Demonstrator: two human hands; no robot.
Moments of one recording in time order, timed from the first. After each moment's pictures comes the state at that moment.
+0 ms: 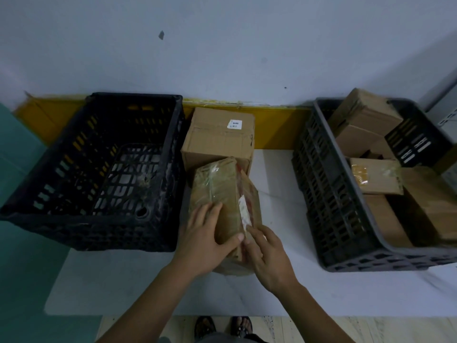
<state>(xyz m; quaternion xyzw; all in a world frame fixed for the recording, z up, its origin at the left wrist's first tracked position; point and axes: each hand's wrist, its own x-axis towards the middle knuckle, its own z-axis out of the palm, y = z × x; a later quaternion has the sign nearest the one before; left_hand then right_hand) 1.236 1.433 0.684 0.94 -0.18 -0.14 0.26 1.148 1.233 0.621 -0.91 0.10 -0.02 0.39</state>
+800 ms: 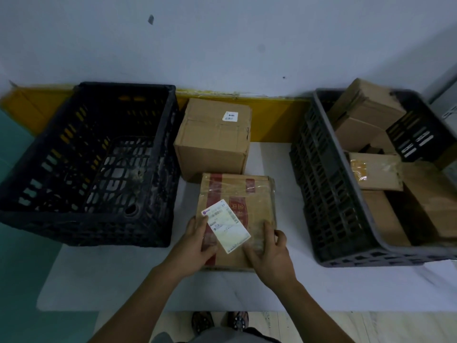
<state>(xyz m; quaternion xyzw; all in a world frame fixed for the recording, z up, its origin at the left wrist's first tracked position) 1.246 1.452 0.613 0.90 -0.17 -0.28 0.30 1.145 1.211 0.577 -0.92 0.22 0.08 0.32</state>
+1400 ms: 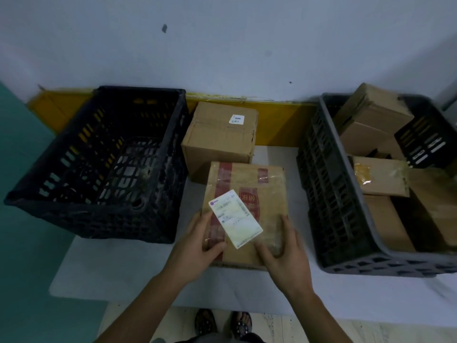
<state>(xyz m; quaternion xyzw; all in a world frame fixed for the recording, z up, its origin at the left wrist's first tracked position) 1.211 1.441 0.662 0.89 -0.15 -0.13 0.41 1.125 1.196 0.642 -0.89 0.21 -0.02 0.40</state>
